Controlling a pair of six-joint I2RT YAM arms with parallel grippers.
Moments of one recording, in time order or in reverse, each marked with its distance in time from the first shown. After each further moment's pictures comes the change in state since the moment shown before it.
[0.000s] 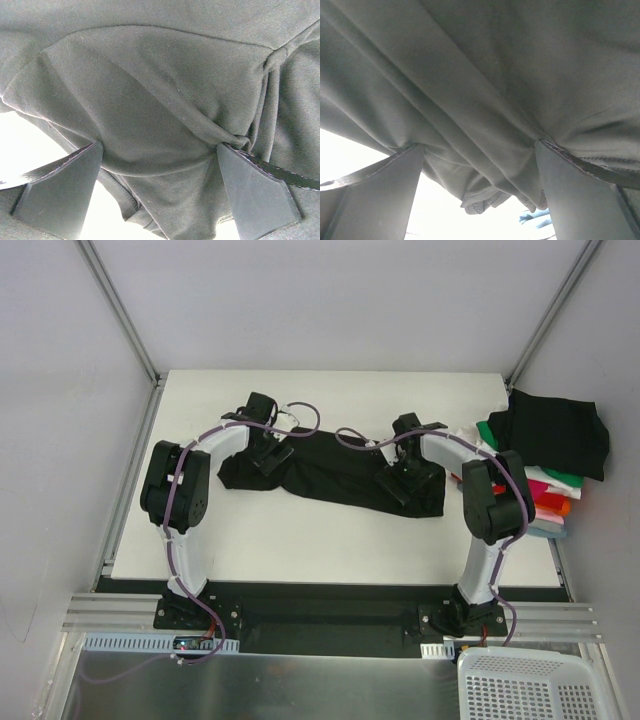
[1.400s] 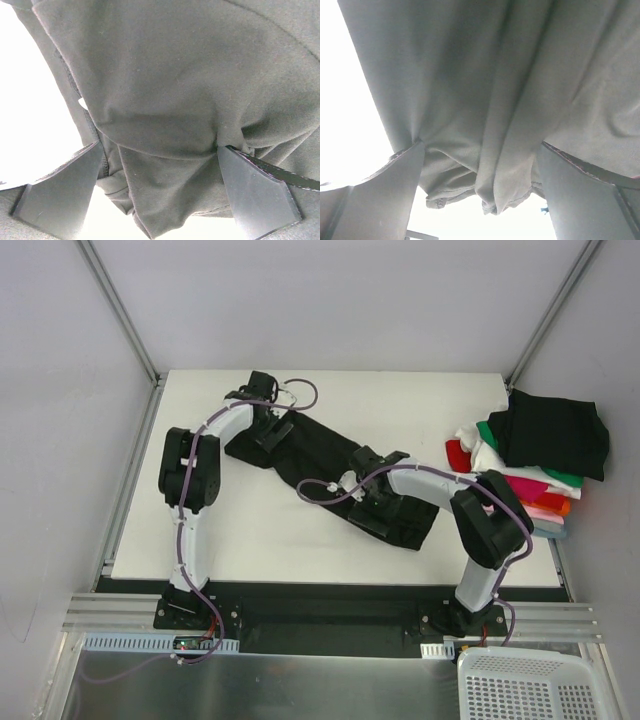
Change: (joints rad) left arm 0.053 0.217 0.337 -0.087 -0.054 -0.039; right arm 0.345 -0.146 -0.185 0.028 0.103 0.013
